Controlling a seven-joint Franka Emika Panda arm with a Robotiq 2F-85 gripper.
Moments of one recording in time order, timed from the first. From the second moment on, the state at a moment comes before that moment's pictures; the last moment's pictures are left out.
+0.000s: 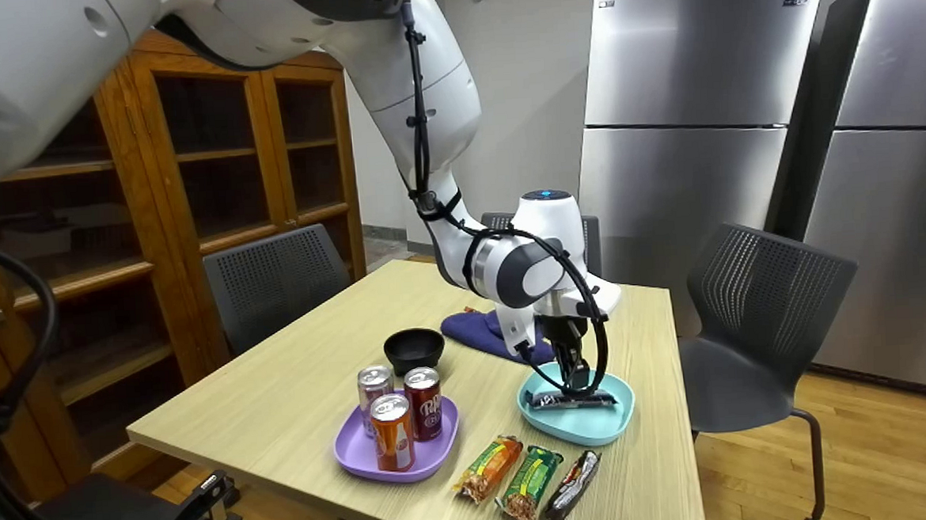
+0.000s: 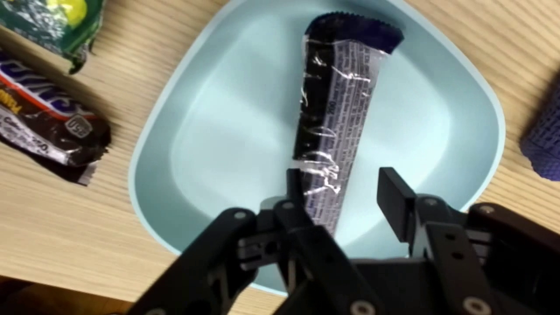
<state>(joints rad) -0.14 0.82 -0.25 -1.88 0.27 2.86 0.49</state>
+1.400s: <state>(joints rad) -0.07 0.52 -0.26 -2.24 0.19 2.78 0.39</state>
